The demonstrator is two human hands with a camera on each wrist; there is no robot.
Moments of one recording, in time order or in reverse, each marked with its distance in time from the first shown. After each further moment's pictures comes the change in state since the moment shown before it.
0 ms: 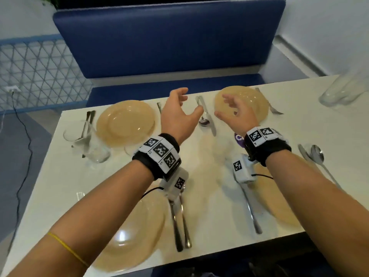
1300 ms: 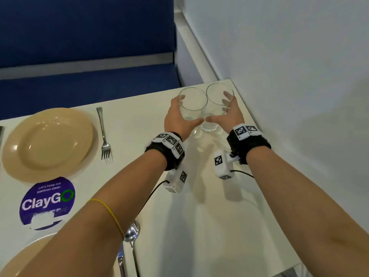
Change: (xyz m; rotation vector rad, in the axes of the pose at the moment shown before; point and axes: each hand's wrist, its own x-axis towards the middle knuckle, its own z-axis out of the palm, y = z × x) left_hand 0.124 0.161 0.631 -0.059 -0.263 -0.235; right_hand 0.220 0.390 -0.433 0.179 0.112 0.447
